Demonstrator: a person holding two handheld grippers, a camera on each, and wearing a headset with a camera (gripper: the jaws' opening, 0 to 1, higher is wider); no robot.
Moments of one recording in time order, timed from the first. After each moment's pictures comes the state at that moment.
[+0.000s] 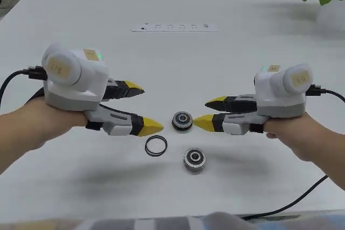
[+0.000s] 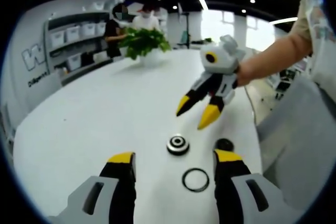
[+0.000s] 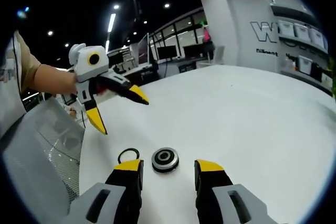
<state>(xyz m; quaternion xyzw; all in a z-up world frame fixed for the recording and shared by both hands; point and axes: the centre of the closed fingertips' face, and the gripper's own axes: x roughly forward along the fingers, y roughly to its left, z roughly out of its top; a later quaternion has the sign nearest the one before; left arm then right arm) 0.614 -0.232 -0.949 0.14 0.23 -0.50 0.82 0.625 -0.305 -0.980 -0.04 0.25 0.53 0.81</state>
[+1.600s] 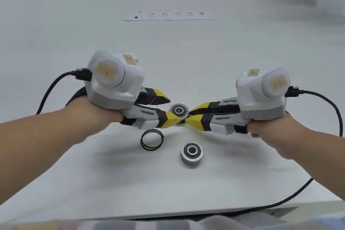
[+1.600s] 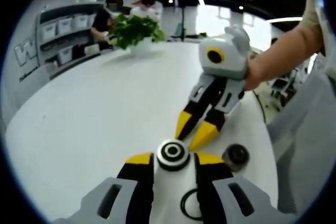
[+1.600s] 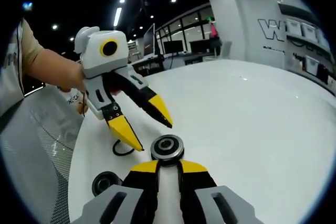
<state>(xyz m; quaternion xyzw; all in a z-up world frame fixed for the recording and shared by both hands) 0.627 -0.280 -0.991 0.14 0.26 -0.52 0.80 0.626 -0.296 -1.016 -0.06 0.26 0.55 0.80</state>
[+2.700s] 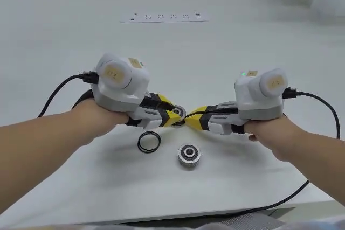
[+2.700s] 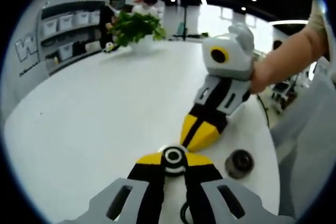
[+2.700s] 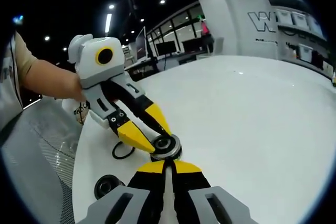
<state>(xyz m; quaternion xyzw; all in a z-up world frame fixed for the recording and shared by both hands) 0.635 -0.287 -1.001 0.13 0.27 -0.52 0.80 0.626 -0.296 -1.017 -0.02 0.28 0.53 0.80</state>
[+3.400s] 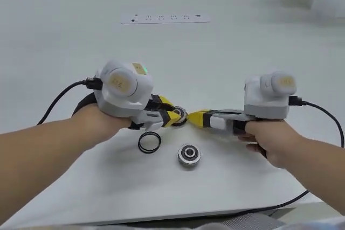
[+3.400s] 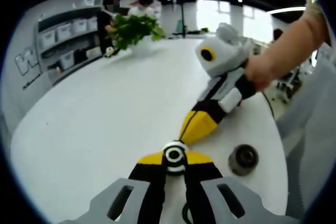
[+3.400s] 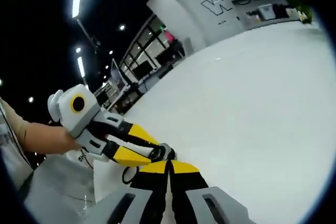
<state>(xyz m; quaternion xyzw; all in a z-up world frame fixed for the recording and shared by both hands) 0.635 -0.286 -1.001 0.18 0.25 -0.51 0.81 0.634 -0.302 -1.007 0.21 0.32 0.45 0.81</state>
